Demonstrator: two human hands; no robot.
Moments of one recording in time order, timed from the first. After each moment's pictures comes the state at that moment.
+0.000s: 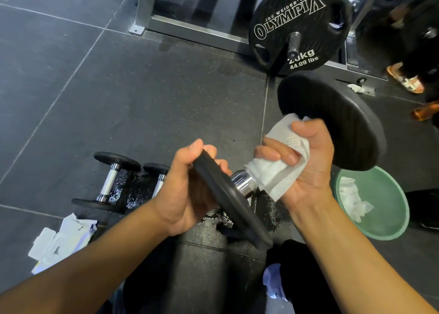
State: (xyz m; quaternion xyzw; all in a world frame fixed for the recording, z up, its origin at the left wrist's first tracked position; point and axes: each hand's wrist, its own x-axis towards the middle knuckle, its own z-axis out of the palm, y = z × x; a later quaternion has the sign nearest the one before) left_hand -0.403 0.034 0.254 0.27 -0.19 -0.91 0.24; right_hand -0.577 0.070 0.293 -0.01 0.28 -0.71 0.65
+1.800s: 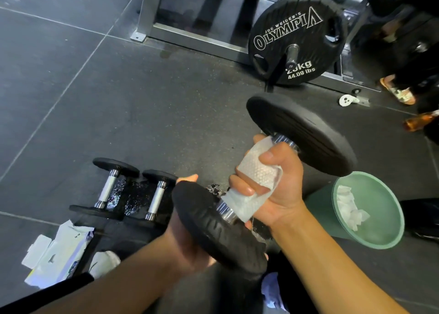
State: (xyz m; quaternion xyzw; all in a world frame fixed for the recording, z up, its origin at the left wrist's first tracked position) left_hand -0.398 0.073 0.252 0.44 -0.06 -0.85 0.28; right_hand -0.543 0.064 0.282 -0.09 0.24 -0.65 0.71
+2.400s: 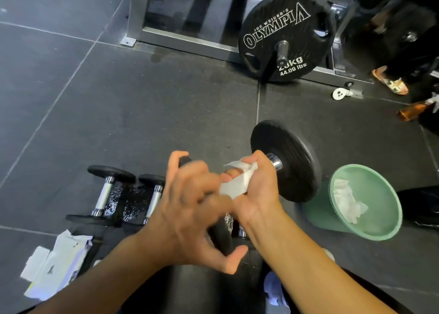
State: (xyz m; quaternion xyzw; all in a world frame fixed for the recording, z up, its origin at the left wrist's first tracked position) left_hand -0.388 0.038 0.238 0.15 -0.89 -0.14 0.41; right_hand -0.533 0.056 0.255 0.17 0.42 -0.64 0.62
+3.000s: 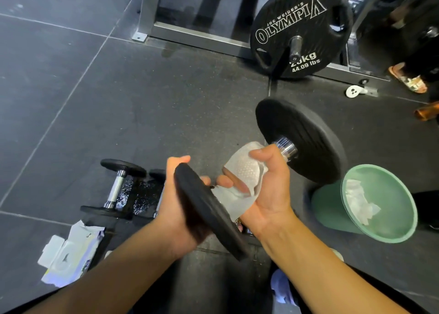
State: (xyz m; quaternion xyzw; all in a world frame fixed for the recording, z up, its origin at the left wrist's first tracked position) left_hand -0.390 0.037 0.261 0.39 -0.07 -0.88 0.26; right_hand -0.518 0.067 0.271 0.05 0.33 -0.65 0.69
